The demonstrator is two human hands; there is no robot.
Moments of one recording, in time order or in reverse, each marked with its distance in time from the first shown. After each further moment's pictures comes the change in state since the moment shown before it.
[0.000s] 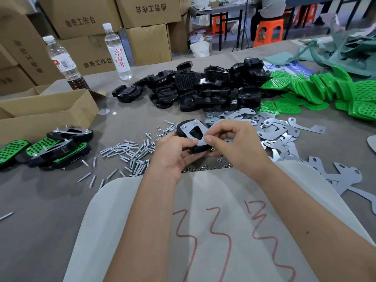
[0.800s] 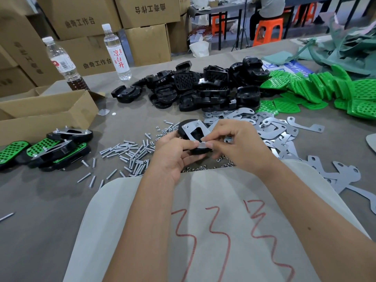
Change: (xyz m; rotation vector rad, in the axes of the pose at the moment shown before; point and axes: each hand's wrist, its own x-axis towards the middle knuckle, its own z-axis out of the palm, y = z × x) left_hand 0.001 -0.002 -0.001 0.083 -0.008 0.019; right_hand 0.004 0.003 -0.012 -0.137 -0.122 -0.107
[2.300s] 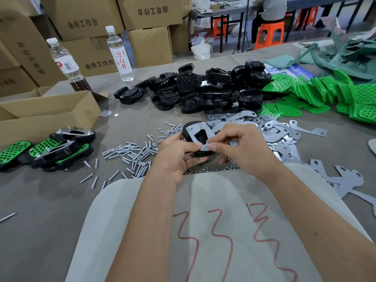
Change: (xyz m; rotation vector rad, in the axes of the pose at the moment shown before) left_hand -0.004 0.004 0.000 -0.024 -0.058 -0.020; right_hand -0.002 0.002 -0.001 0.104 0.038 0.068
